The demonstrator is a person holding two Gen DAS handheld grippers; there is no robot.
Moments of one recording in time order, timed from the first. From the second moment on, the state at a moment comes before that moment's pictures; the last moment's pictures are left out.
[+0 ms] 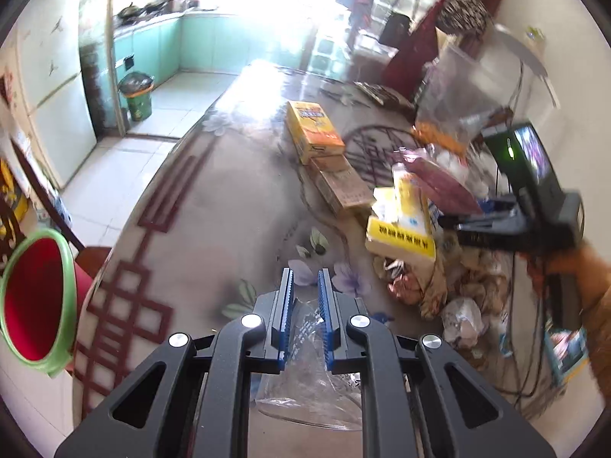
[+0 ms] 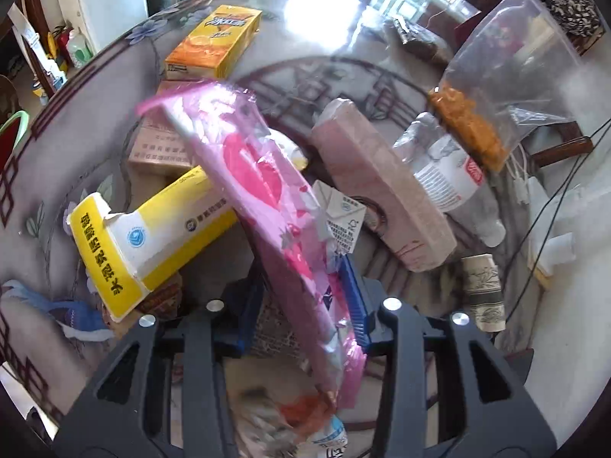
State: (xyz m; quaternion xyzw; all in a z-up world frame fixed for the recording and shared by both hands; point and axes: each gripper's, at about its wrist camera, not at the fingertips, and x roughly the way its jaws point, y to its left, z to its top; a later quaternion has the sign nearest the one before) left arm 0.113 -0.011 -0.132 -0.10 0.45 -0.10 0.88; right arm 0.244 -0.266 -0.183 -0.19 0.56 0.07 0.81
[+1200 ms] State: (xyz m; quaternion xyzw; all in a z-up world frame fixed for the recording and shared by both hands) left arm 0.038 0.112 -0.048 -0.12 0.36 0.08 0.92; right arm 0.109 -0.170 -0.034 0.03 0.40 0.25 0.88
